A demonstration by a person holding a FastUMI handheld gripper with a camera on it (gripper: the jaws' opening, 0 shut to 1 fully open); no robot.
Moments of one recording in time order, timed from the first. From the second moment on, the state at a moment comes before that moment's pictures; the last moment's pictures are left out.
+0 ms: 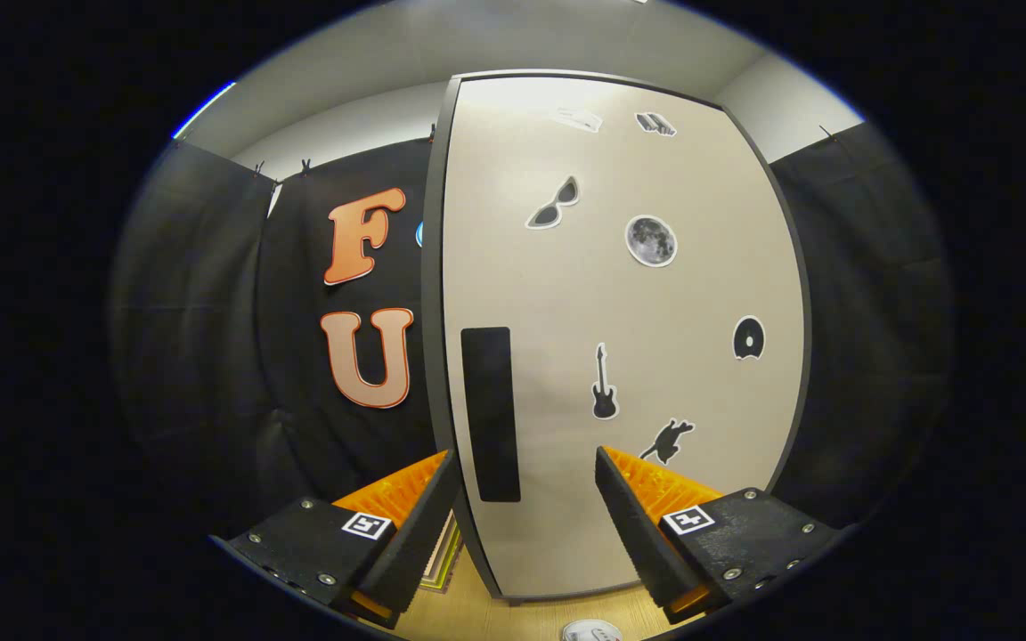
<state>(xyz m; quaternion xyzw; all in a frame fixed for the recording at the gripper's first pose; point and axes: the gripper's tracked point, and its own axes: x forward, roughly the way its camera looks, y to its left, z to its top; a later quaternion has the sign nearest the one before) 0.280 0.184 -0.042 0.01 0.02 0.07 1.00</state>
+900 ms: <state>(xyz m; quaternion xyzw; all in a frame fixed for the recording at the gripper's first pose) 0.325 0.210 -0.045 -0.01 0.03 0.07 1.00</state>
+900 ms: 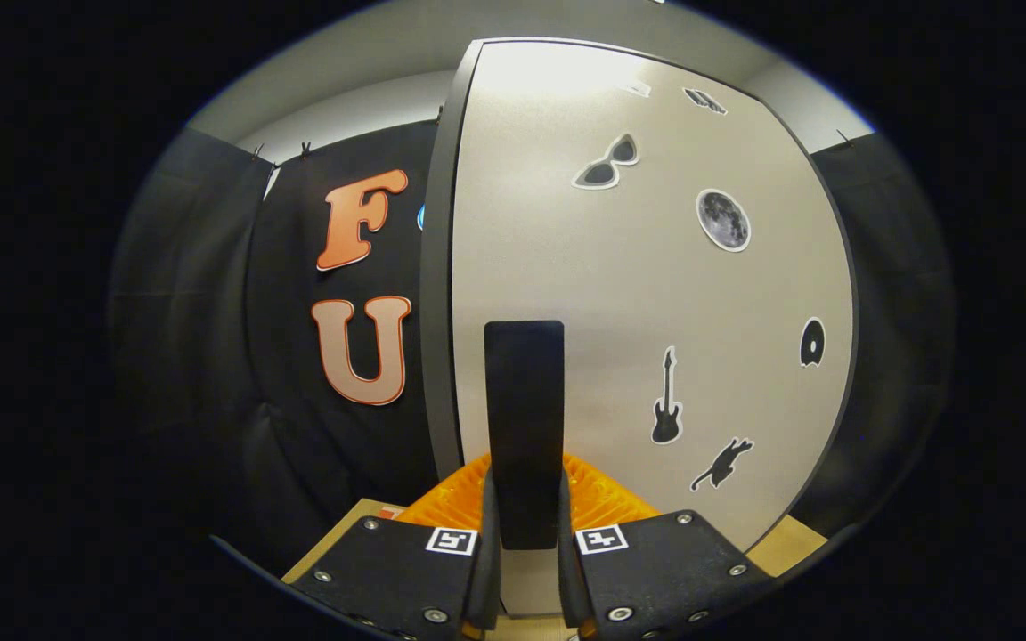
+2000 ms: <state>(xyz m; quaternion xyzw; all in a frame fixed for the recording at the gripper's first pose) 0.240 0.162 -0.029 0.01 0.02 0.15 0.99</state>
